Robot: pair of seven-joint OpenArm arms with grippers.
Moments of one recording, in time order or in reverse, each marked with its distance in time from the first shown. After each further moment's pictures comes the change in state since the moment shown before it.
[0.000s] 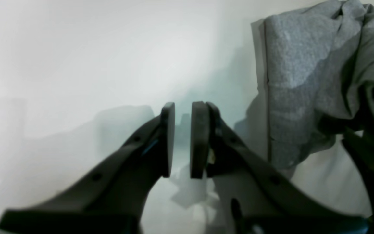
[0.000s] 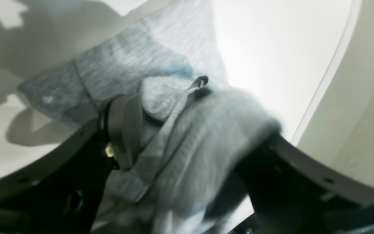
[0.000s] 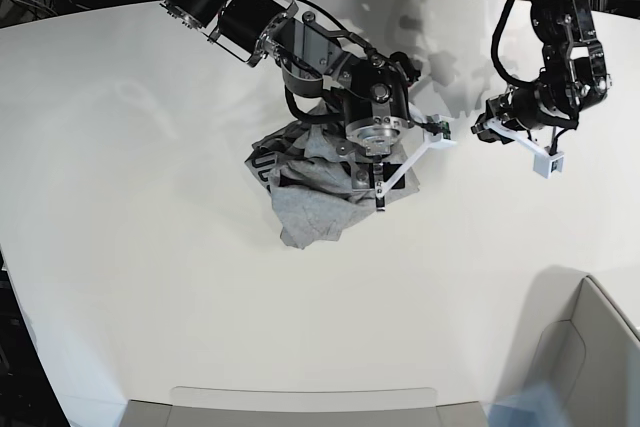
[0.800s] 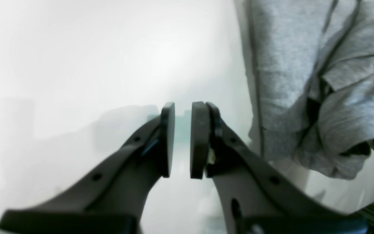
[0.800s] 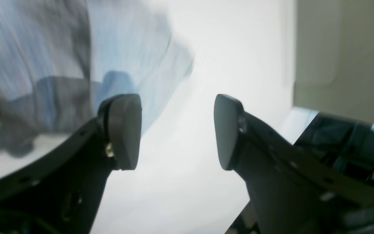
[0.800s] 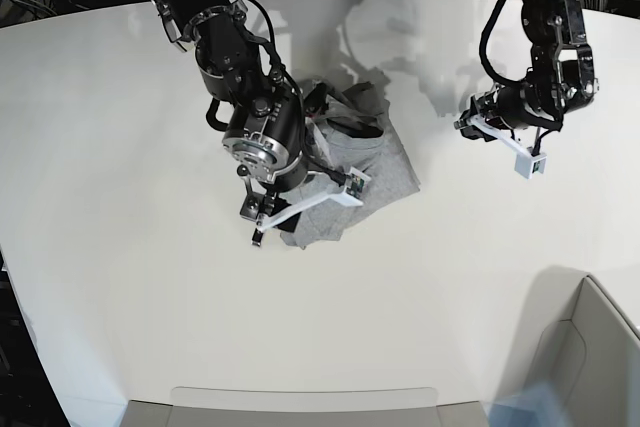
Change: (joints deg) left arm -0.4 0.2 4.3 0.0 0.1 0.1 0.0; right arm -6.5 6.4 22.3 20.0 0.0 2.8 -1.3
